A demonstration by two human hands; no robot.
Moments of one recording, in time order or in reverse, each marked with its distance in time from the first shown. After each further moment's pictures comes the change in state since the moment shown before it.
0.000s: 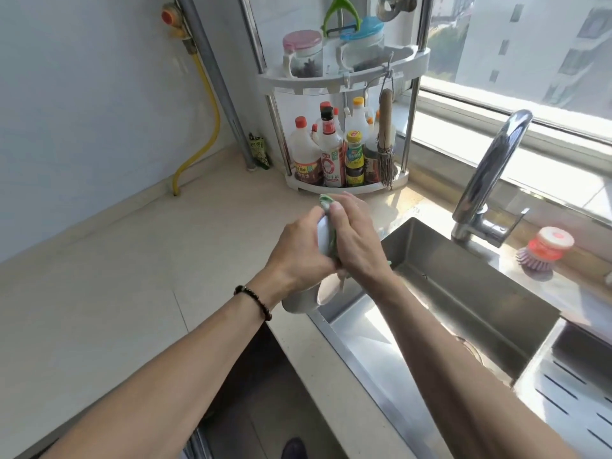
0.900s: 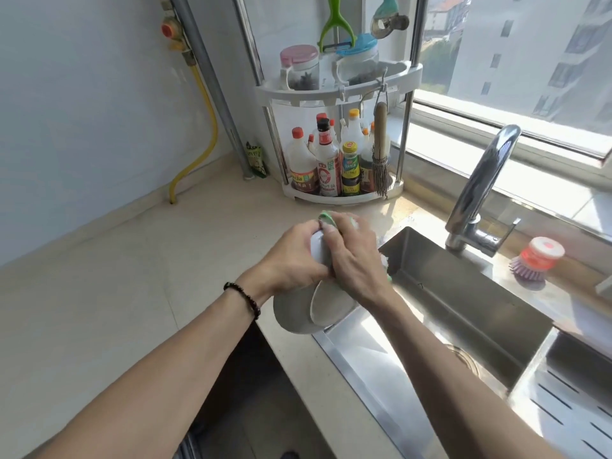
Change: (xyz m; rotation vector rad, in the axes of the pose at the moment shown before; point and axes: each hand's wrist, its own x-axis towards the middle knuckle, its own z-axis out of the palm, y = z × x) left_hand 0.010 0.002 -0.009 -0.142 -0.210 -0.077; right_hand -0.015 -0.004 -0.009 -0.222 0.006 -0.081
